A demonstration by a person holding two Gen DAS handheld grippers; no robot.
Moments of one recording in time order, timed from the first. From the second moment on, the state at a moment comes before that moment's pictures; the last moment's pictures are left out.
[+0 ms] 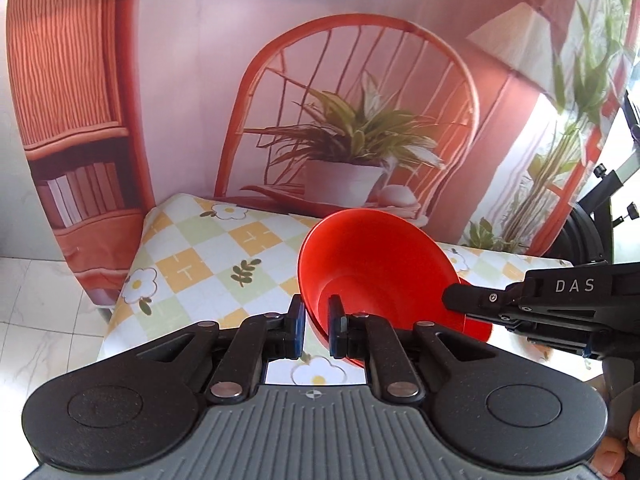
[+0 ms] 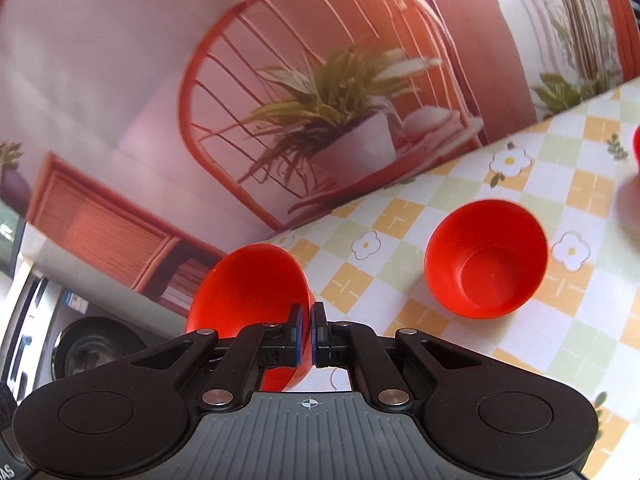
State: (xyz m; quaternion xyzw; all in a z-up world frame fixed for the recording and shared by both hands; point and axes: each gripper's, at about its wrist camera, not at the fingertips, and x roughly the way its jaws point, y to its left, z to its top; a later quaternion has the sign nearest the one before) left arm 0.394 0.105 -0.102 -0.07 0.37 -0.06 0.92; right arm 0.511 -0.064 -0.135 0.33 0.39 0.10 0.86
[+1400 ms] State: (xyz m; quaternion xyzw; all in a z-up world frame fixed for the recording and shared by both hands) left arm 0.403 -0.024 -0.122 -0.07 0.40 -0.16 0.90; right arm 0.451 -0.206 -0.170 0.29 0.29 0.03 0.91
